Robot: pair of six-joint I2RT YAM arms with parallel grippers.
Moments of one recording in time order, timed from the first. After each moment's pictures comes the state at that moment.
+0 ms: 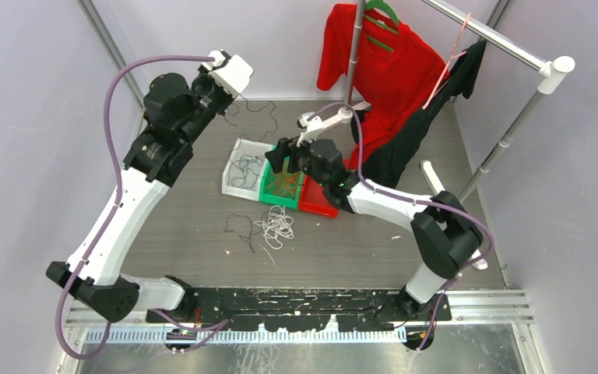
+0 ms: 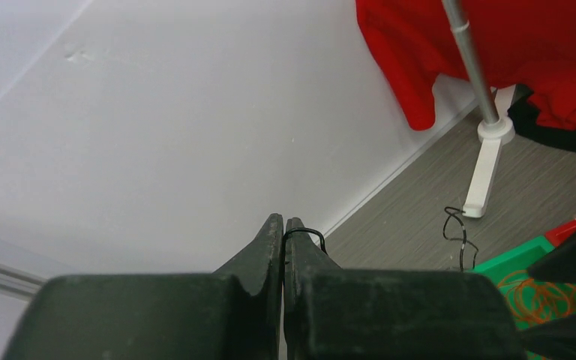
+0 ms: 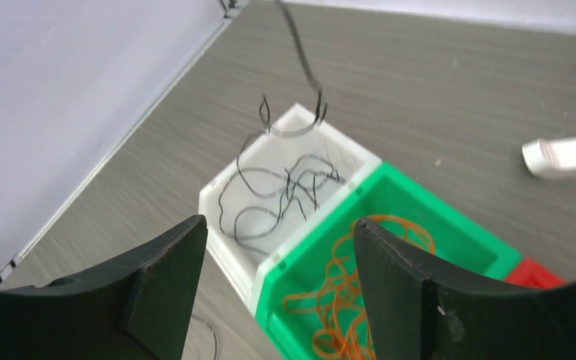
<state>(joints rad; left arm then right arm) -0.49 1.30 1.61 -0.27 -0.04 0.63 0.74 1.61 1.00 0.47 0.06 0.36</state>
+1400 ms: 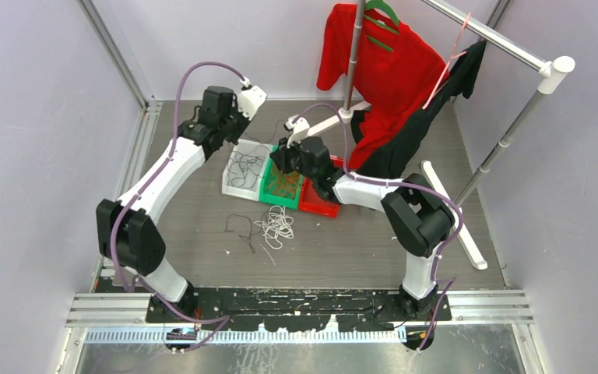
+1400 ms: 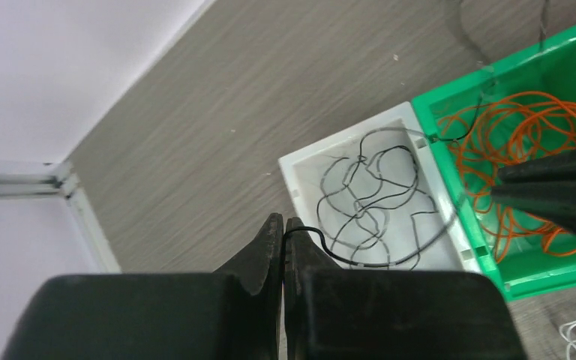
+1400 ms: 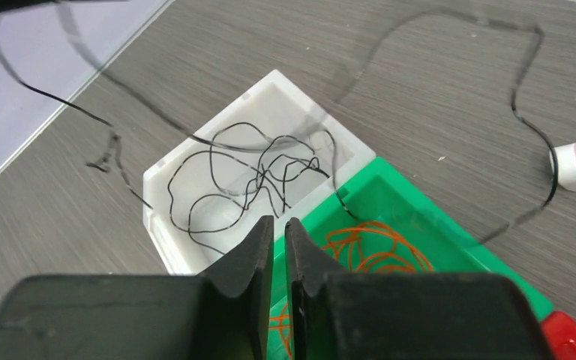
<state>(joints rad) -0.37 1.60 1.50 -0.47 -0.07 0.46 0.71 1.86 1.13 0.53 -0.02 0.25</state>
